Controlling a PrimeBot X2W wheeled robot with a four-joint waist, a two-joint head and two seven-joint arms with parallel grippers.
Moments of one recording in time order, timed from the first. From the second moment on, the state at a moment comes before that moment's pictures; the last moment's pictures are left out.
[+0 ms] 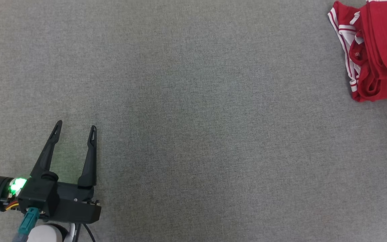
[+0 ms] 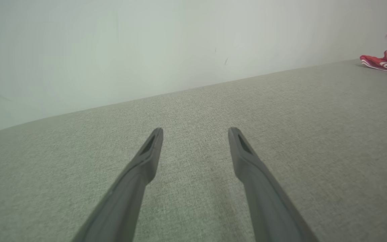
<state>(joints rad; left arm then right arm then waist) -0.23 0.22 -0.08 0.04 -0.09 -0.09 -0.25 -1.29 -0.82 1.09 1.06 0.78 0.13 0.04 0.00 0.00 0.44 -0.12</state>
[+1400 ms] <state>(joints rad) 0.05 0.18 0.01 0.07 -0.16 -0.01 -0.26 -0.70 -0.36 0.26 0.78 0.47 0.13 -0.26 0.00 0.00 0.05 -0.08</state>
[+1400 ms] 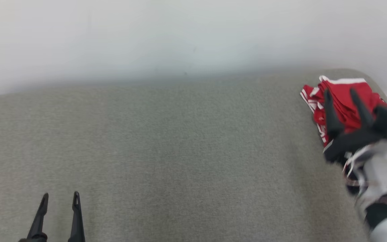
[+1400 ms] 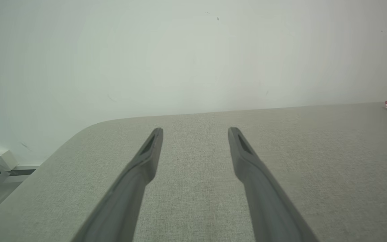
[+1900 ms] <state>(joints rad) 0.11 0.20 0.00 0.09 -0.15 0.00 -0.26 -0.20 -0.11 -0.02 0.35 0.14 0.13 -0.26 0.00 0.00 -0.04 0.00</state>
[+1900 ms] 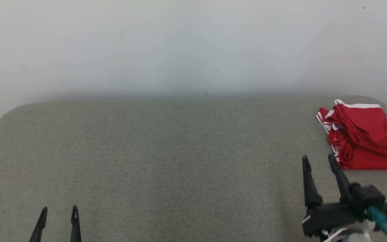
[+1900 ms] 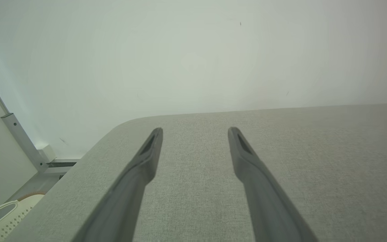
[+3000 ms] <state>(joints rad) 0.16 0.20 -0.02 0.13 -0.18 -0.02 -0.26 0.10 -0.05 0.04 0.18 0.16 0.13 -0.26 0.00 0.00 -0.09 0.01</state>
